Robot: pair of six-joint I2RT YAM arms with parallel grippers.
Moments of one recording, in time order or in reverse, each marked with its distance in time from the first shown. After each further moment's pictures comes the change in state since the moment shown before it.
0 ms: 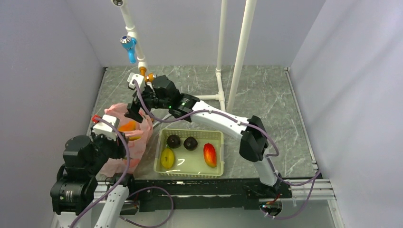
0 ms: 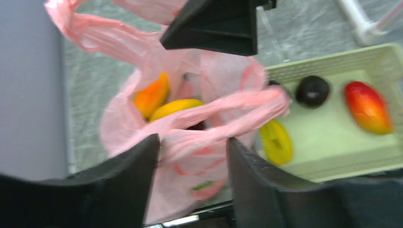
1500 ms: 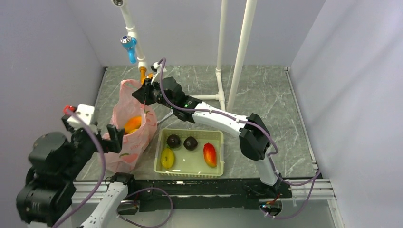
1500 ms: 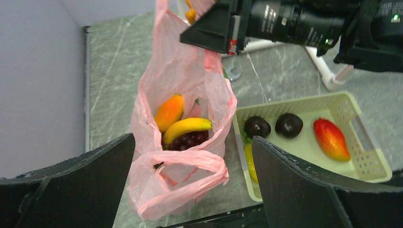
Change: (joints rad) left arm -0.103 0.174 0.445 -0.107 -0.147 -0.113; right arm -0.043 0.003 -0.134 0.279 0.291 0.692
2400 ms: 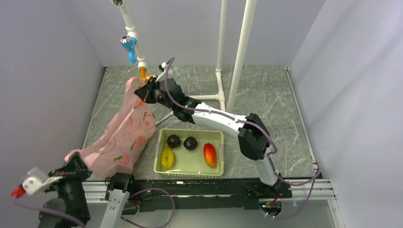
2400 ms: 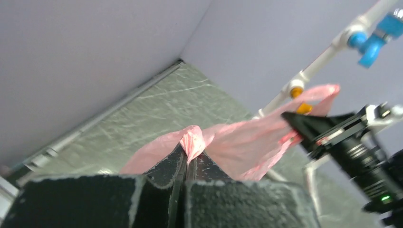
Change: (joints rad) left arm -0.001 -0.482 -0.415 0.192 -0.645 -0.454; right arm -0.019 0.010 -0.013 0.015 0.092 0.188
